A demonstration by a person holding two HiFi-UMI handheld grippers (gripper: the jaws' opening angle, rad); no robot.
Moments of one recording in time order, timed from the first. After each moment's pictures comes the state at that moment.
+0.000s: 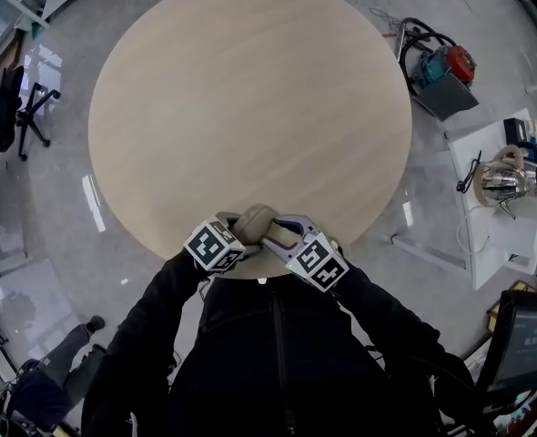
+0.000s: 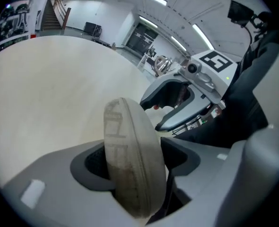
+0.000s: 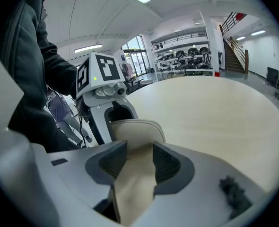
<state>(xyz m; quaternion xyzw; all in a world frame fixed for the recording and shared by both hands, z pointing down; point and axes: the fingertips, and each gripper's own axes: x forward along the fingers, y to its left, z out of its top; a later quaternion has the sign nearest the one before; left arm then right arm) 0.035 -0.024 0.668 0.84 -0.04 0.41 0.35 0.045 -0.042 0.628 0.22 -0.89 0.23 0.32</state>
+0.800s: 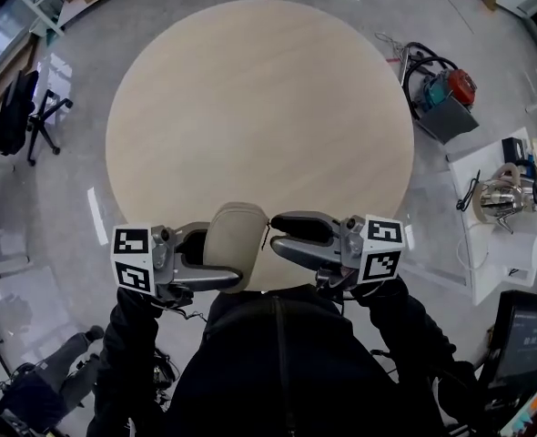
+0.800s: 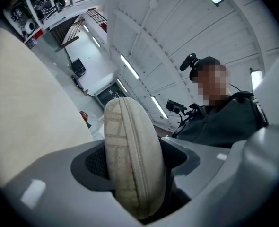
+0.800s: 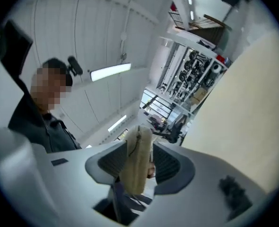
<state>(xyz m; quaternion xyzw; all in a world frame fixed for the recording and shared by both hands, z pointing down) -0.012 -0.071 0.403 0.91 0.05 -0.02 0.42 0.036 -0.101 0.395 0.09 -0.89 0.43 -0.12</state>
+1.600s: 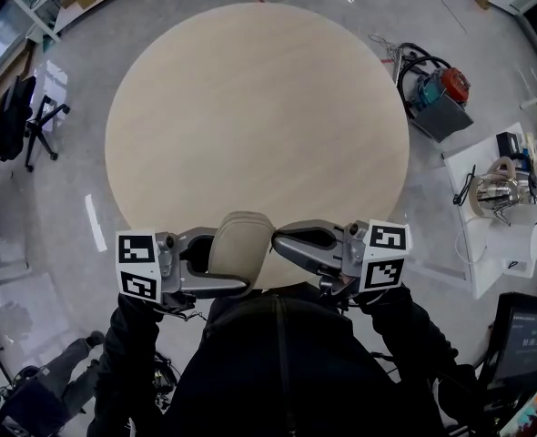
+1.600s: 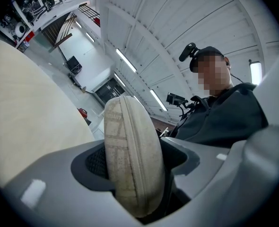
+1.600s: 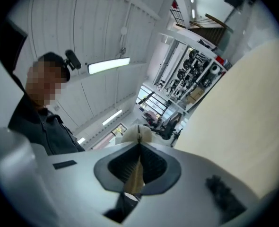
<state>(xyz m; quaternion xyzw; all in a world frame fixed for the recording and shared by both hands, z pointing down) -0.011 -0.049 0.398 0.92 0.06 0.01 0.39 0.026 -0.082 0.381 0.11 -0.90 0.41 -0.07</state>
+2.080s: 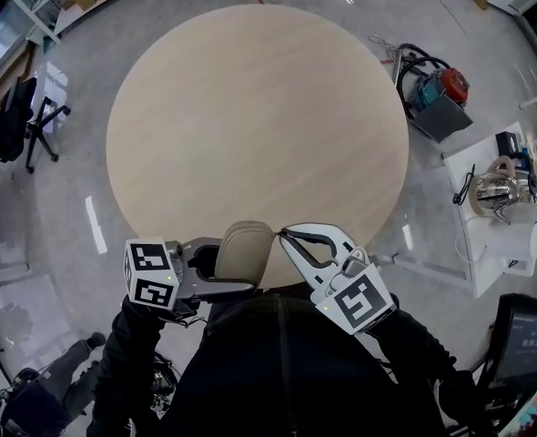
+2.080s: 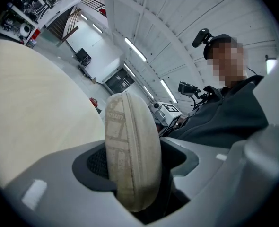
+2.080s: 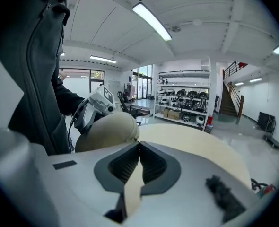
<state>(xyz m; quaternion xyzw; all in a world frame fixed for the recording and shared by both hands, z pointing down) -0.009 -0.028 0.429 0.90 0.04 0.10 0.42 0.029 -0.076 0.406 0.28 -0.93 0.04 0.23</state>
